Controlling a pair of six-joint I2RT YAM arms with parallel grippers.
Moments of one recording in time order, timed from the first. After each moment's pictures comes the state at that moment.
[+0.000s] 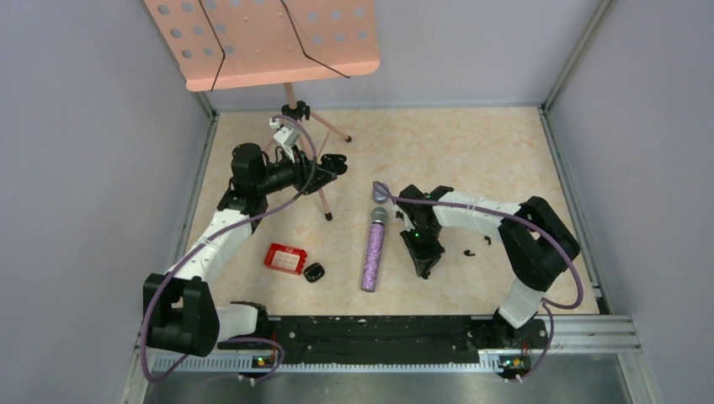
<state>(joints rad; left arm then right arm) -0.16 1.24 0.84 0.21 0.85 -0.26 0.71 1.71 1.03 -0.89 -0.18 0.32</state>
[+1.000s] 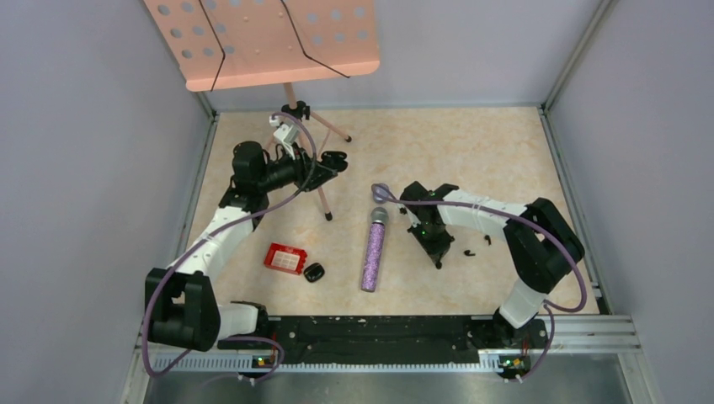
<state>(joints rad) -0.16 1.27 0.84 0.24 0.85 -0.30 0.68 1.68 1.03 -0.89 0.03 0.14</state>
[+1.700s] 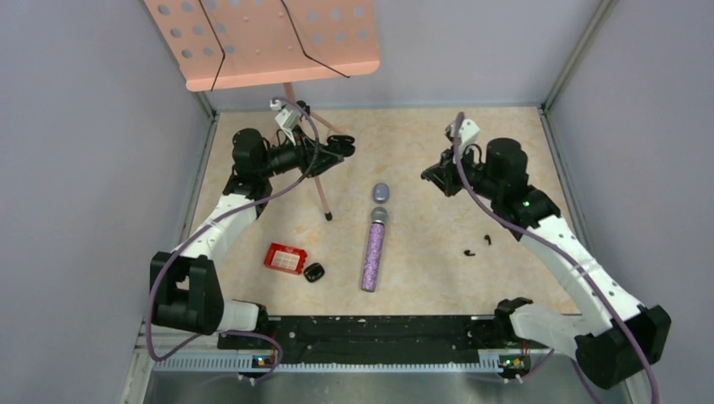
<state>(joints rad) -0.17 1.34 0.91 0.40 0.94 -0.39 0.41 1.11 0.99 -0.35 -0.31 -0.03</state>
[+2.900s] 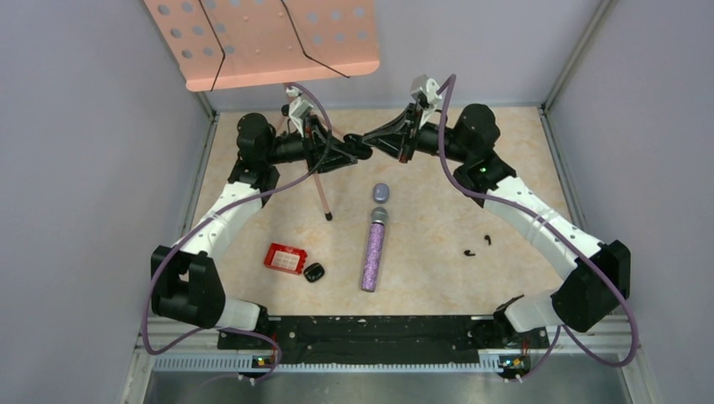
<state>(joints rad) -0.24 1.41 1.10 0.45 1.19 -0.50 0.56 1.39 1.26 0.34 -0.75 0.20</state>
